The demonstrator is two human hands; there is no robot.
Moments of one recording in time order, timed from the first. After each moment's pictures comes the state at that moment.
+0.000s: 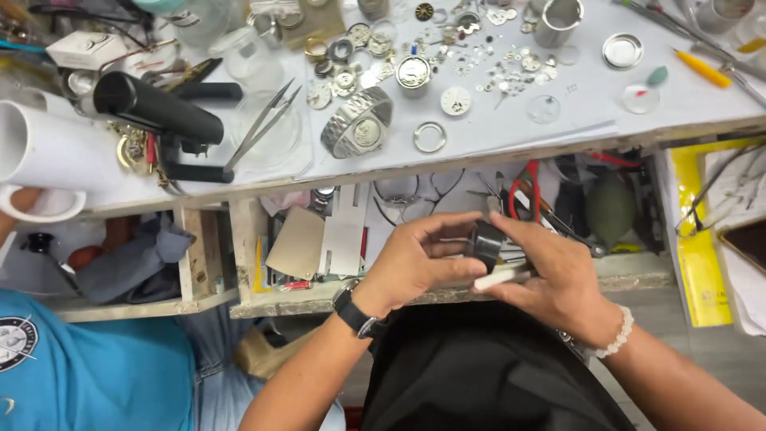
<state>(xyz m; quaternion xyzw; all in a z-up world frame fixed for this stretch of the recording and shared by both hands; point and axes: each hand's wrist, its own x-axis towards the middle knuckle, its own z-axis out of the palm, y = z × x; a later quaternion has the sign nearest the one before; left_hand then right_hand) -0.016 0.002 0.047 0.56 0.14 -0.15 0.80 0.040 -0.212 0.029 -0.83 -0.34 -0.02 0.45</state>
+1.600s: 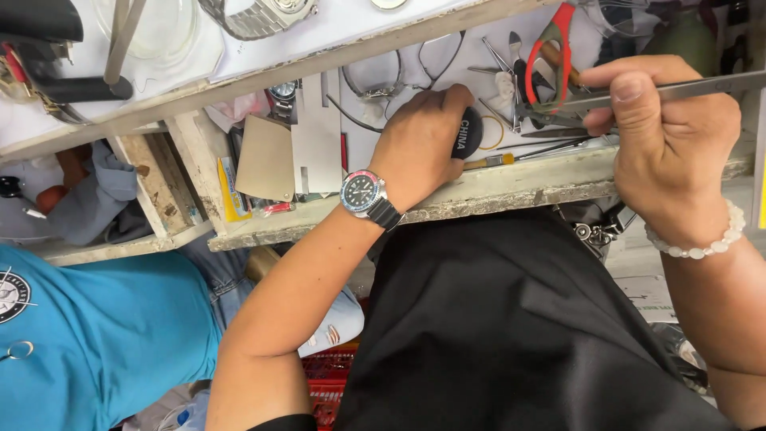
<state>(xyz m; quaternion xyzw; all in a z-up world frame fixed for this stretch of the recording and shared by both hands) 0.009 -0.005 -0.037 0.97 -0.10 -0.06 0.22 0.050 -0.257 0.019 -0.83 -0.19 0.06 0.52</state>
